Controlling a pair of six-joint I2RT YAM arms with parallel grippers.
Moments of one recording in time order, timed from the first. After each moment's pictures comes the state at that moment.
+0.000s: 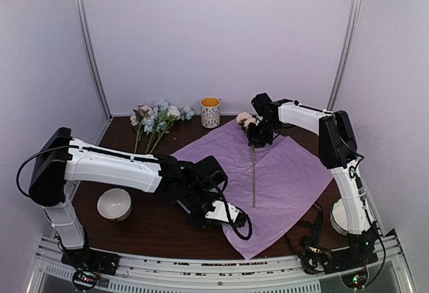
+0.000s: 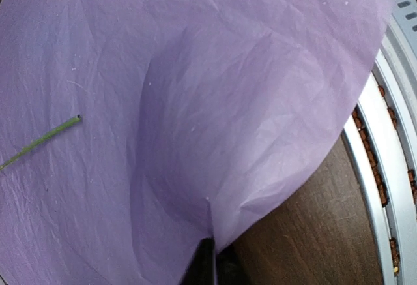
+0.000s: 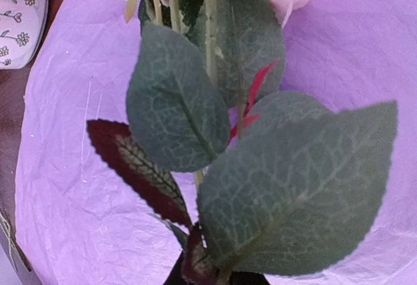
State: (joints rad) left arm -1.18 1.80 1.22 -0.53 0.20 0.82; right arm 0.44 2.44 2.12 -0.80 -0.12 0.67
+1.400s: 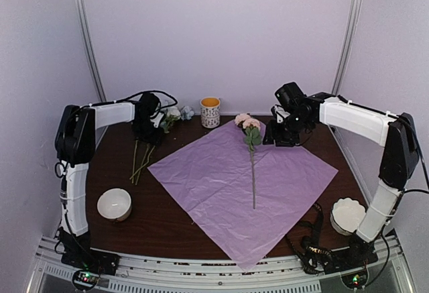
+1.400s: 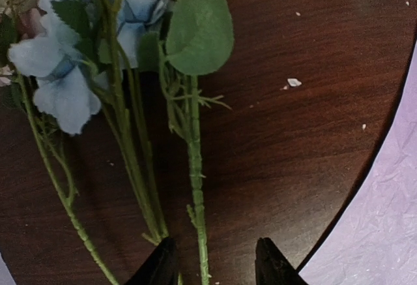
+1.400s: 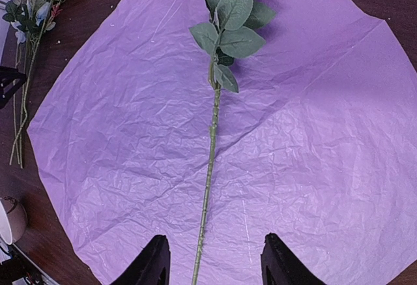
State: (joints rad) left arm -0.32 2.19 1.75 -0.67 -0.08 0.03; right arm 0.51 1.74 1.49 -0.76 -0.06 0.50
